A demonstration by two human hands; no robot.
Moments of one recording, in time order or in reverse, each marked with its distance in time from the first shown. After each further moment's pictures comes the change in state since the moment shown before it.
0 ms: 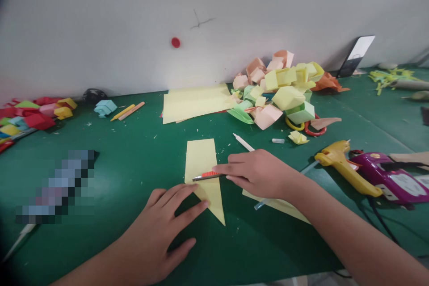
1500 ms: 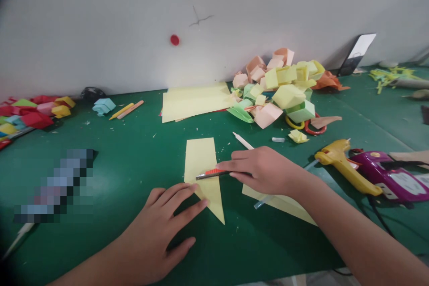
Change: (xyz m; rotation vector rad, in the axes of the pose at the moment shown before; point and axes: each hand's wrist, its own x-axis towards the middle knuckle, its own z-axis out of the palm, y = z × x) left_hand 0.000 0.000 -0.002 -0.009 -0.006 -0.005; right_hand -0.005 0.008 -0.006 0.044 0.003 -0.028
